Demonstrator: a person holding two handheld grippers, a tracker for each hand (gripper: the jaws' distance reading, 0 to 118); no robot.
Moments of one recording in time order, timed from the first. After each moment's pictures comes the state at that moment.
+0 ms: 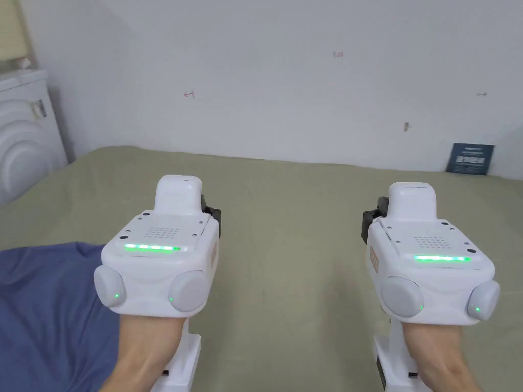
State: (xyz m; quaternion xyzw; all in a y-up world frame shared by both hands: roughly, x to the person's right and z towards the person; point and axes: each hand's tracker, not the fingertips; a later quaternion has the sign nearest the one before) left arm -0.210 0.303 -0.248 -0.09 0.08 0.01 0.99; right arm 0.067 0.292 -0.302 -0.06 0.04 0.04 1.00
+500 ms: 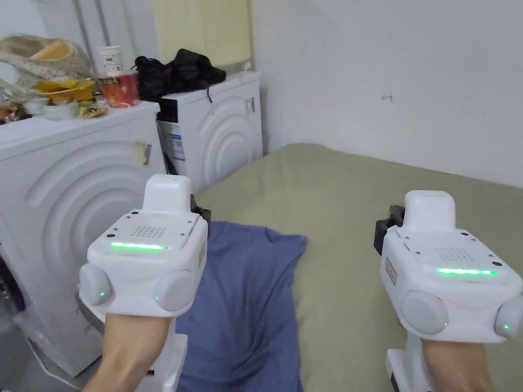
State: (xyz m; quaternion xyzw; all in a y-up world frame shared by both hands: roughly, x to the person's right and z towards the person) left arm -0.396 0.313 -0.127 -0.11 0.35 -0.02 0.93; right arm -0.157 0.285 -0.301 -0.07 0.29 0.01 0.95
